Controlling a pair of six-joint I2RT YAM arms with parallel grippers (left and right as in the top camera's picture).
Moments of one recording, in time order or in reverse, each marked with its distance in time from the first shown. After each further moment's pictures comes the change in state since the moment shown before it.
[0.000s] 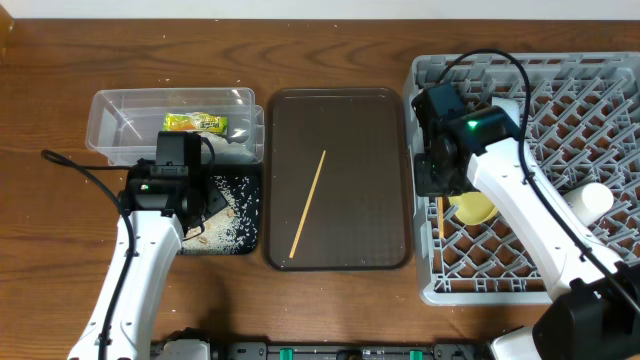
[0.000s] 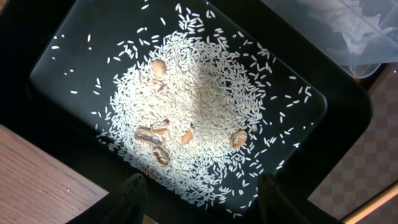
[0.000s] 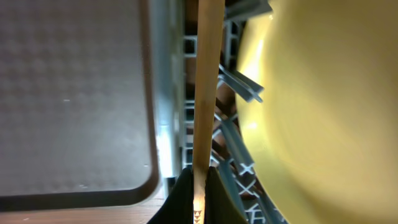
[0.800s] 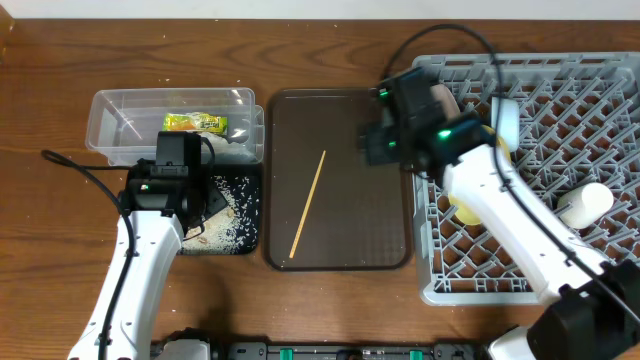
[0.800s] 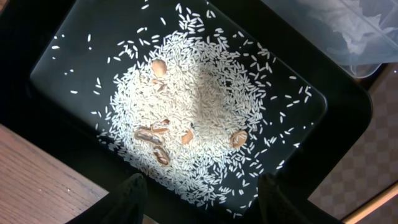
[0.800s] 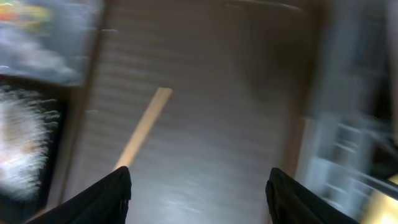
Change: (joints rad) left arm 0.000 0.000 0.000 0.000 0.000 0.000; right arm 0.161 0.018 0.030 0.484 -0.180 -0.029
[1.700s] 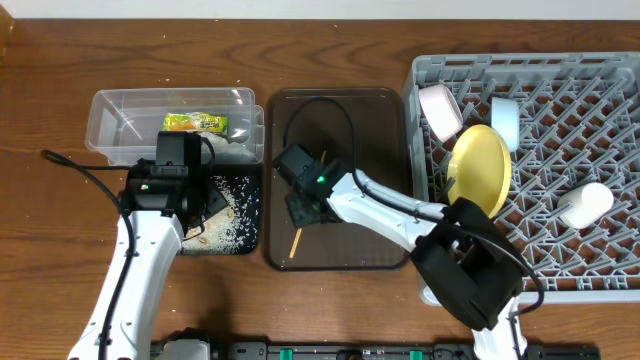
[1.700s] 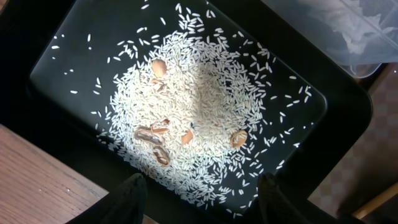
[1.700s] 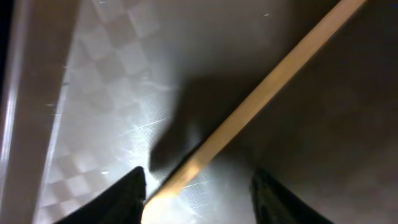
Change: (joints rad) left arm 0.000 0.000 0.000 0.000 0.000 0.000; right arm 0.311 0.408 0.007 0.080 0.043 0.140
